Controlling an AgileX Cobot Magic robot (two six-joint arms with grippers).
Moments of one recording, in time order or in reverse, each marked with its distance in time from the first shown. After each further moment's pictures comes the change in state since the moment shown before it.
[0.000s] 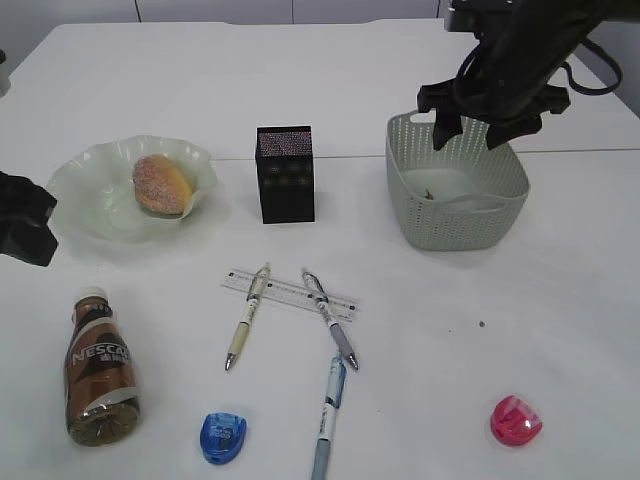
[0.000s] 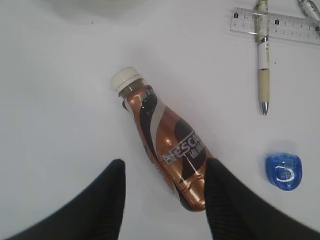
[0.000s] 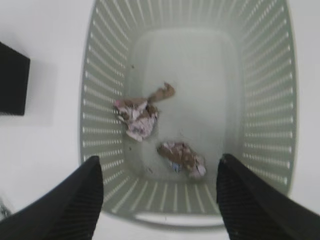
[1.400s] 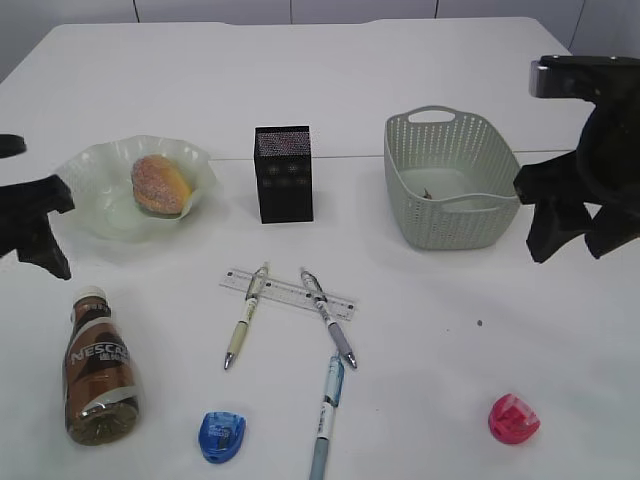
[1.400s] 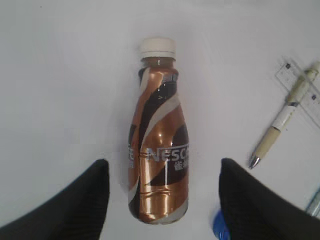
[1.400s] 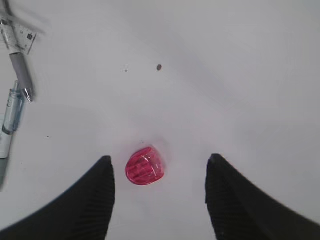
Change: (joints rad) left arm 0.000 0.036 0.082 0.028 -0.075 -0.648; right arm 0.000 -0.483 0.513 0.115 0.290 -0.131
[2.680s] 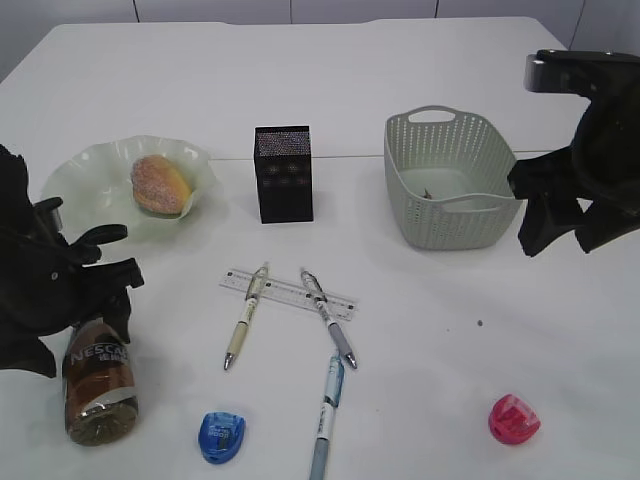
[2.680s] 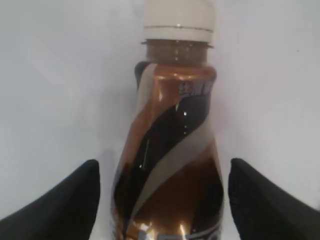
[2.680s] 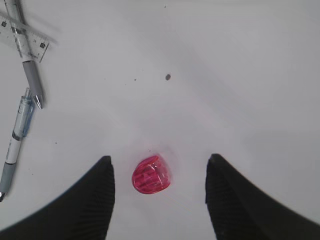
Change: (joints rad) left arm 0.000 0.383 0.000 -0.020 -0.177 -0.051; right arm 0.000 0.000 0.002 0.028 -0.026 -0.023
